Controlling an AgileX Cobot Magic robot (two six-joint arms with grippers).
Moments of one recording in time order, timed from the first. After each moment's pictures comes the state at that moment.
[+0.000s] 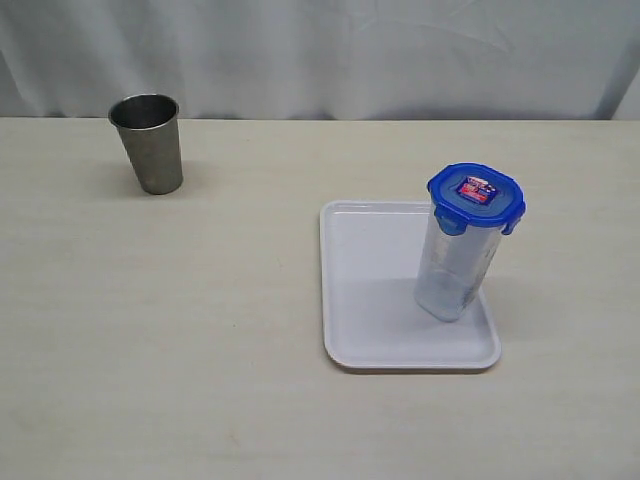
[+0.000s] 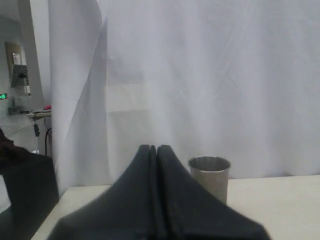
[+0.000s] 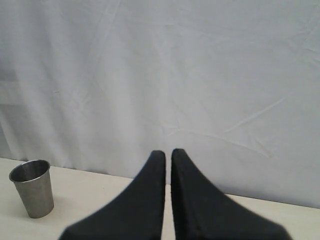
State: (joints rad) left arm 0.03 0.01 0.00 0.12 -0.09 -0.05; right arm 0.15 0.79 -0.77 0.96 0.16 -0.93
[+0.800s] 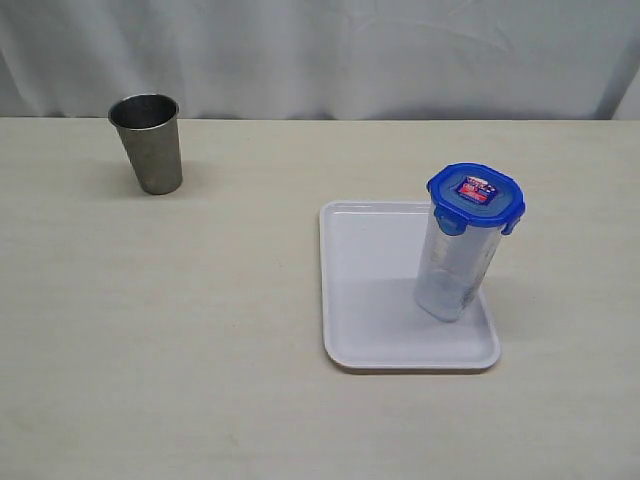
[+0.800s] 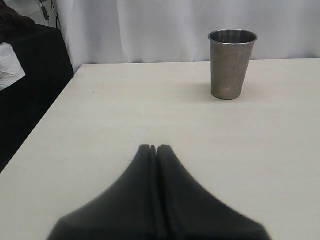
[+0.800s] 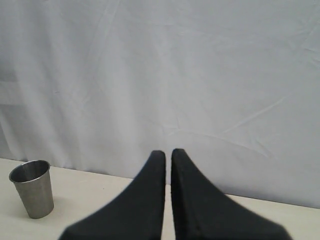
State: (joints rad) left arm 0.04 0.00 0.00 0.12 0.34 -0.05; right arm 0.15 0.79 -0.77 0.96 0.16 -0.93
